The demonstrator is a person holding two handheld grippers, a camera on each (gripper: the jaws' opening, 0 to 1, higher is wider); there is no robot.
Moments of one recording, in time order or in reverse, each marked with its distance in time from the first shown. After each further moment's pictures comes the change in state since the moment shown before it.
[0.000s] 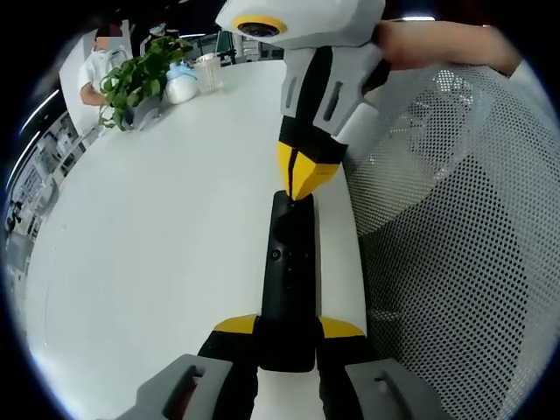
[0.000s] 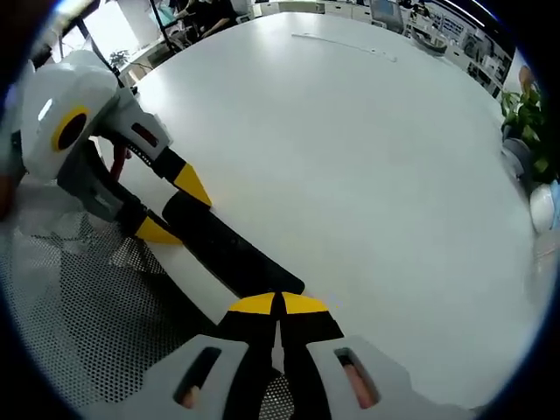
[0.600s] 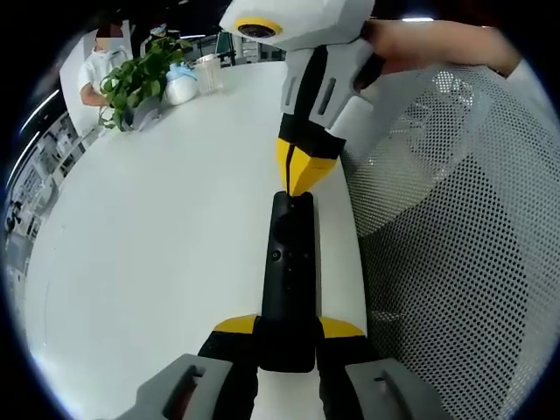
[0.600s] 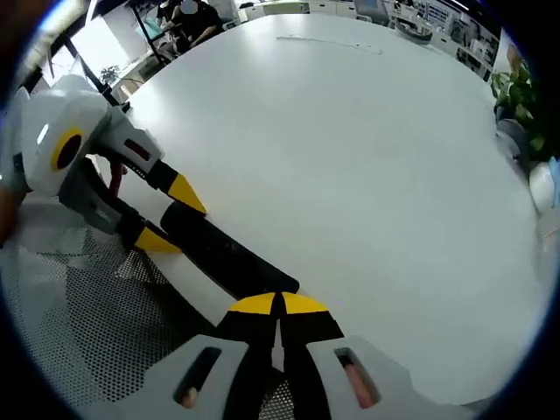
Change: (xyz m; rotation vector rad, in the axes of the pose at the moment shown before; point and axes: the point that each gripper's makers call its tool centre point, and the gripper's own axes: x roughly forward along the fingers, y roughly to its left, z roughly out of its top) left arm 0.000 0.000 0.000 0.008 0.001 -0.003; right arm -0.003 0.000 0.004 0.054 -0.030 0.015
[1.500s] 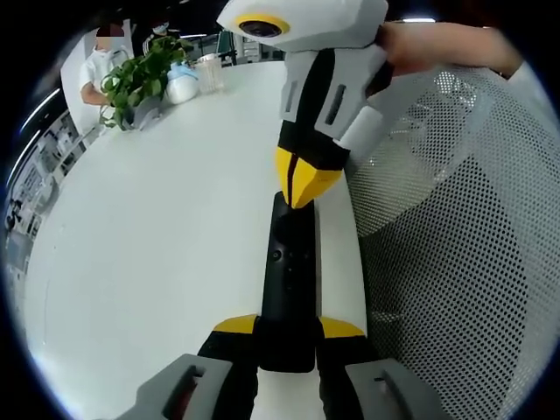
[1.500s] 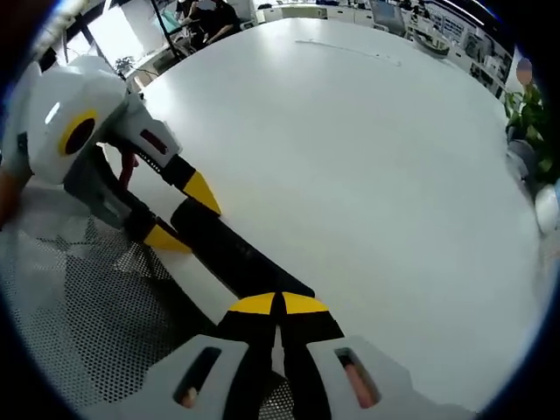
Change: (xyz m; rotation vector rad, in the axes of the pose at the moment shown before) left arm 0.000 0.000 0.000 -0.007 0.000 0.000; right arm 0.005 0.011 0.001 -0.086 0.000 0.008
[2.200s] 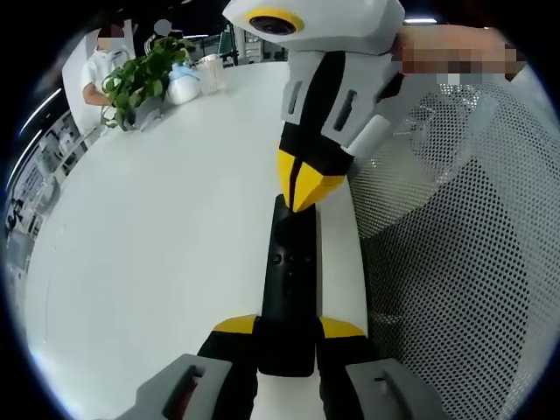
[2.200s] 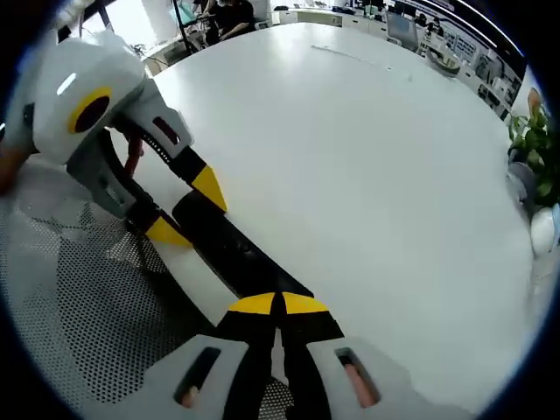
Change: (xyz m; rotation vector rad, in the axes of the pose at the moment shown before) left arm 0.002 0.001 0.003 -0.001 -0.003 0.009; right arm 0.000 -0.002 0.001 -0.070 -0.014 -0.020
